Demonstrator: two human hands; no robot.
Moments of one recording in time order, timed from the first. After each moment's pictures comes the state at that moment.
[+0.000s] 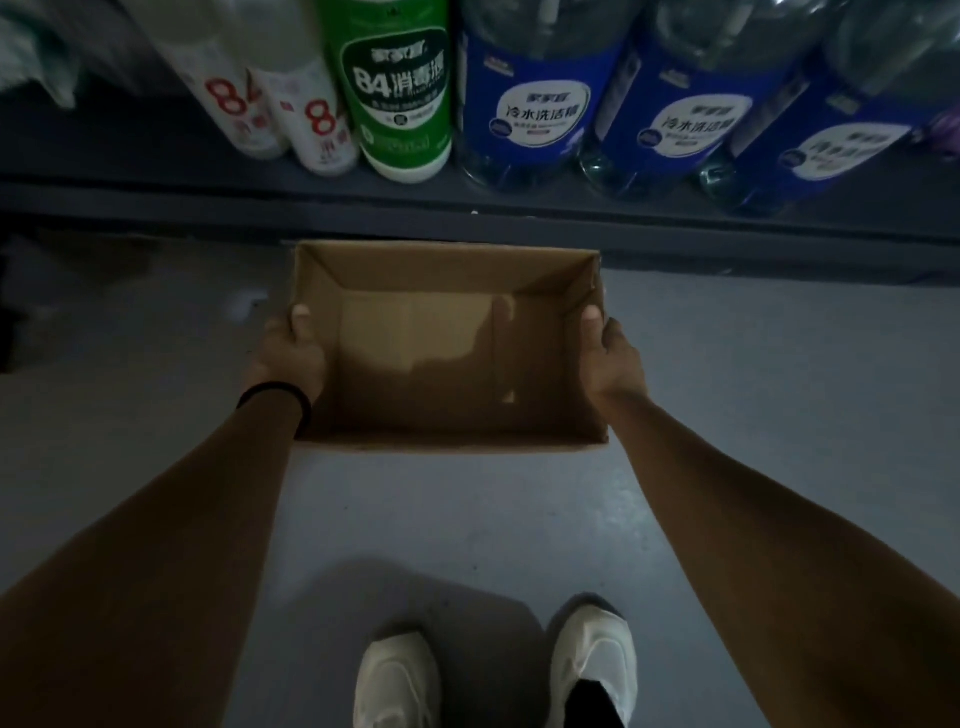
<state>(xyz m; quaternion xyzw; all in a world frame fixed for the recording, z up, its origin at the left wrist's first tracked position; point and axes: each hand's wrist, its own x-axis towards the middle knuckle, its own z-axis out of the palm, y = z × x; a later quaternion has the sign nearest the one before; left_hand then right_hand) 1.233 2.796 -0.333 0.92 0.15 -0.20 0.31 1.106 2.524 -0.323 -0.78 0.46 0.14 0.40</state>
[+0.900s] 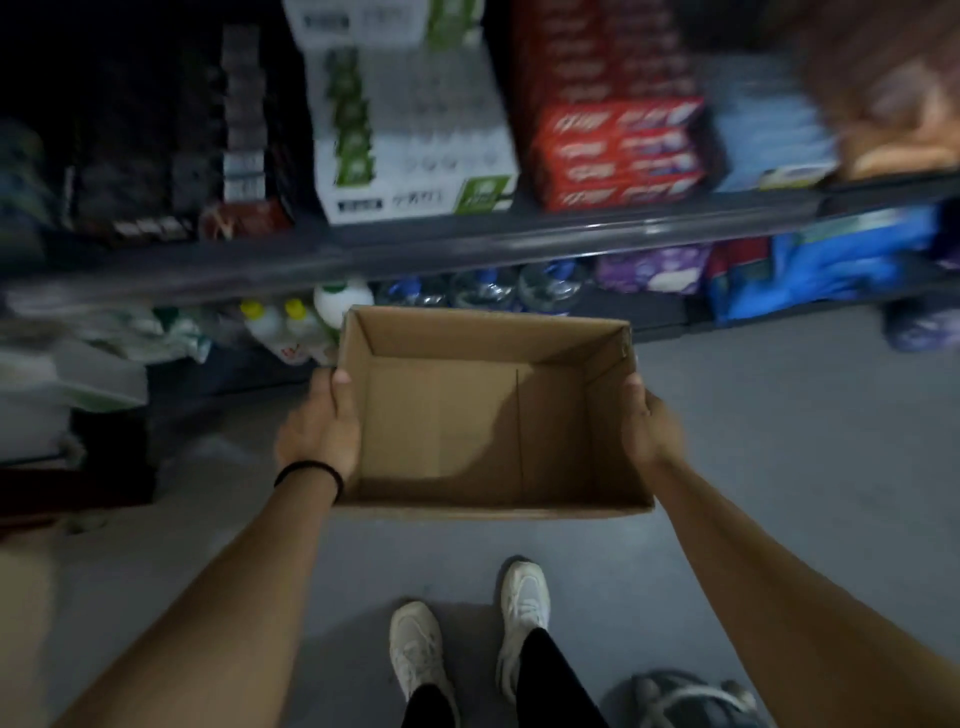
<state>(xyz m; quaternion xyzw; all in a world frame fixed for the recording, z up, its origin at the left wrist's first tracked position) 1.175 2.709 0.092 0.95 -0.04 -0.23 0.22 0.993 2.455 0.069 -0.73 0.56 0.02 0.39</state>
